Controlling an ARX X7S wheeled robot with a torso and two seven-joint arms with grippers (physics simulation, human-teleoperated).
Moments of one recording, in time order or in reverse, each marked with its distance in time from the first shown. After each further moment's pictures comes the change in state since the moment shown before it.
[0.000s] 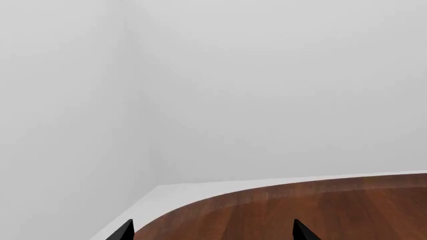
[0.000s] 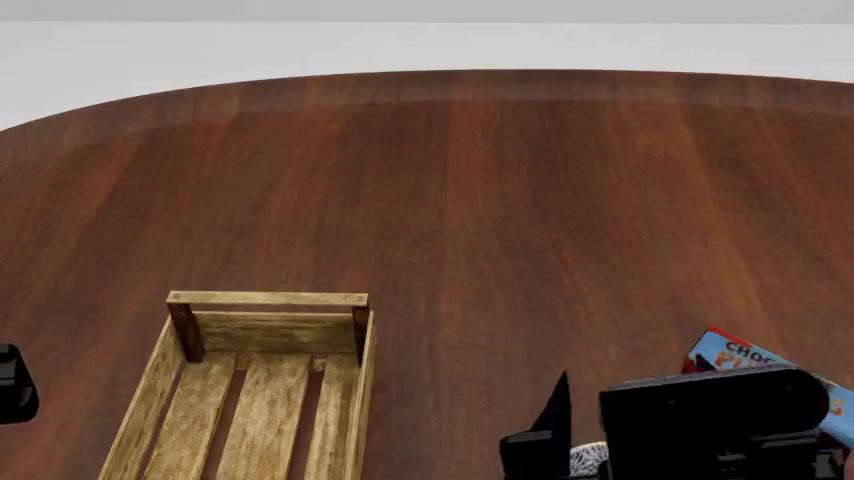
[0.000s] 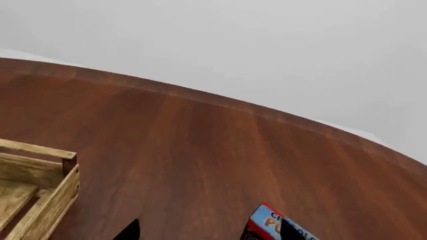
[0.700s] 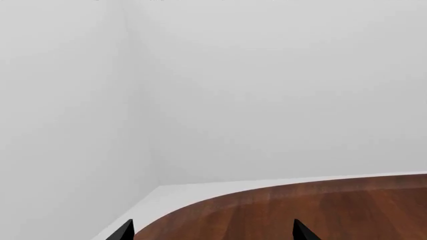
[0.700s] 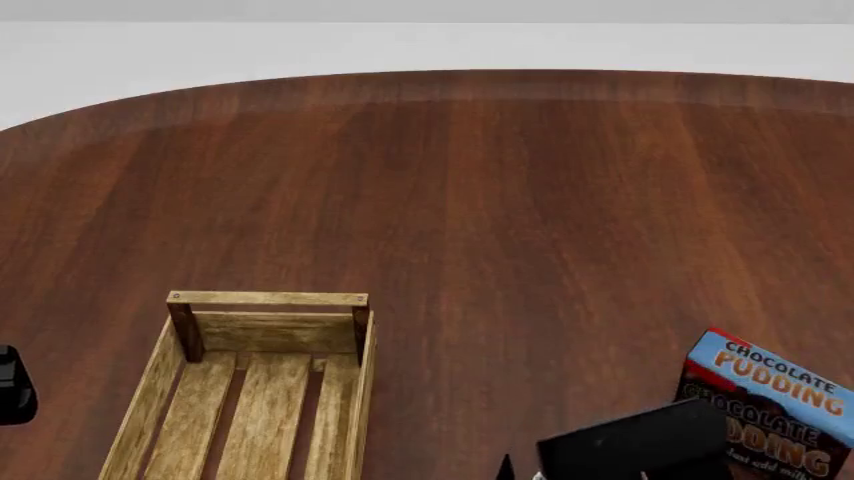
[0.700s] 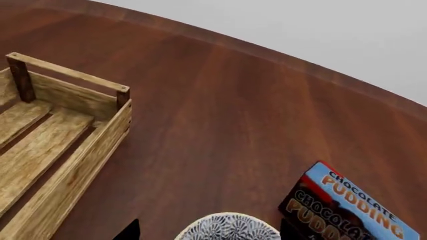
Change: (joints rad) left arm 0.009 -0.008 0.002 -0.004 -0.008 0.016 -0.015; right arm -0.046 0.027 -0.077 0.073 0.055 0.042 -0.054
